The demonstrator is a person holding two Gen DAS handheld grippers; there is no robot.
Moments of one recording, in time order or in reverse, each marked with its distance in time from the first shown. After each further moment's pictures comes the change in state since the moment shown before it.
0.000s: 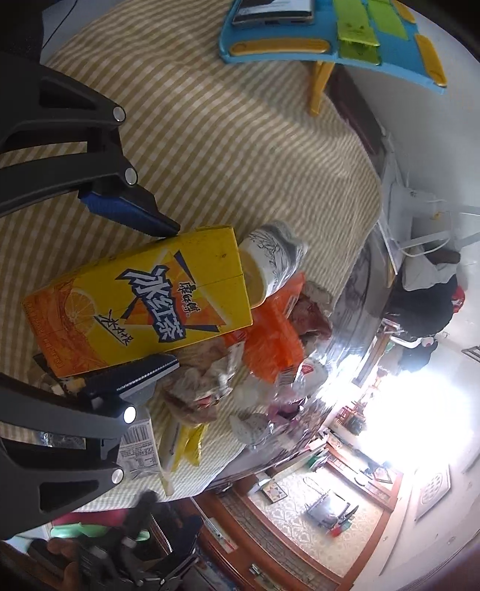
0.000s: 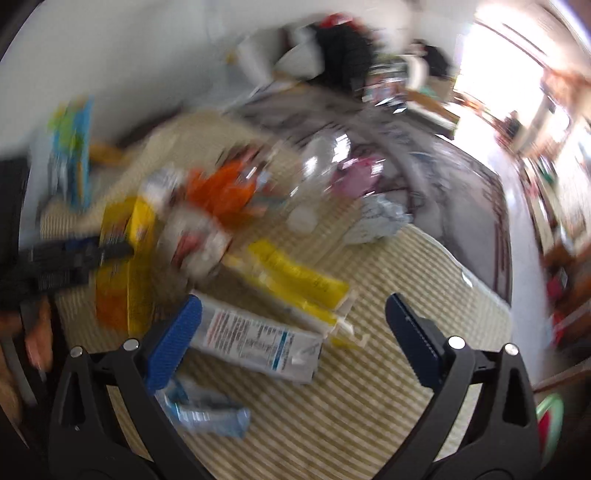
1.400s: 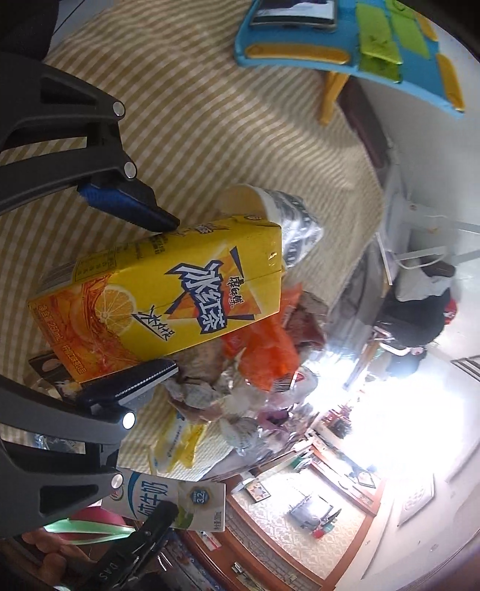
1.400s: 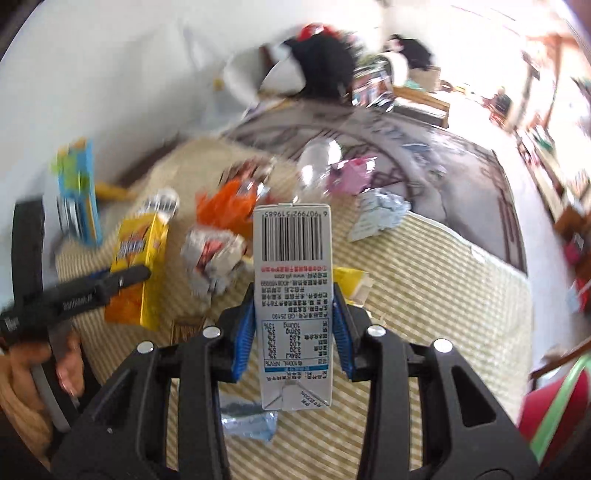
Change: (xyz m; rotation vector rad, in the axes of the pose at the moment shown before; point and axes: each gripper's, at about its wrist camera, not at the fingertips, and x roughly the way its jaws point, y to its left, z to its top) left arm 0.003 0.003 -0.003 -0.042 -0.054 0.001; right arm -0.021 -0.030 -0.035 0.388 -0.234 0.089
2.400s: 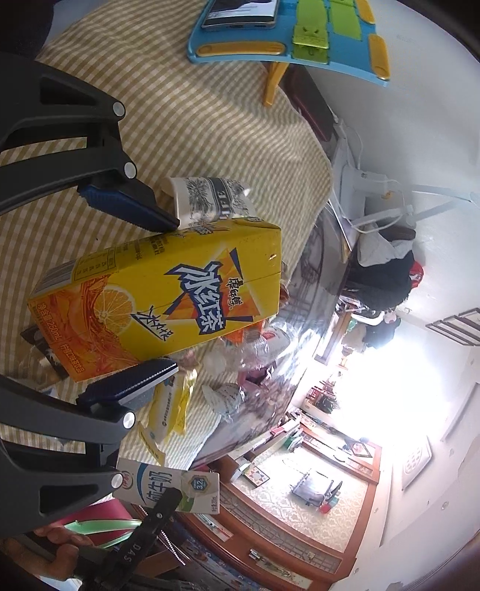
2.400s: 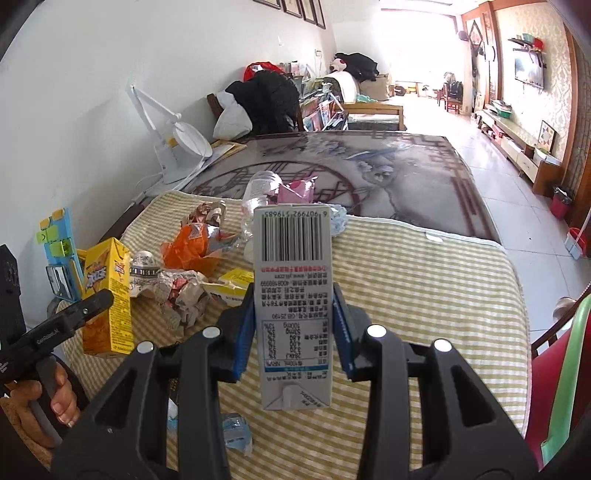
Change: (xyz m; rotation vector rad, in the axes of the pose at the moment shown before) left arm -0.032 -0.032 -0.004 0.116 -0.131 -0.052; right arm -0.021 -0.043 -0.016 0.156 -0.120 -0.064
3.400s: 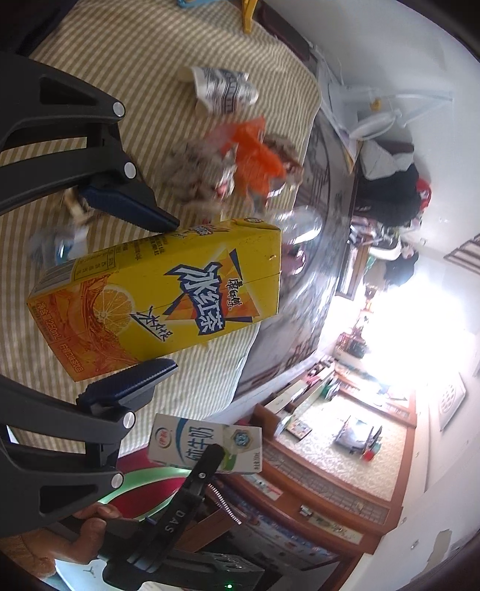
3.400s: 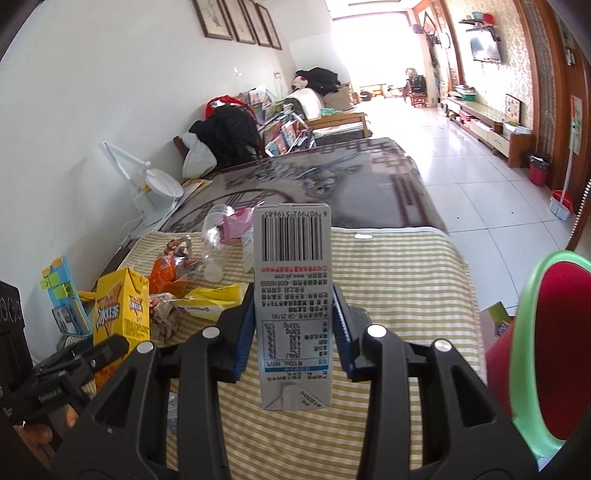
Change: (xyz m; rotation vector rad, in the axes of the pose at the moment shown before) left arm -0.010 -0.127 -0.029 0.170 0.090 -0.159; right arm -0.064 -0.081 -0.014 0.169 -0.100 -0.038
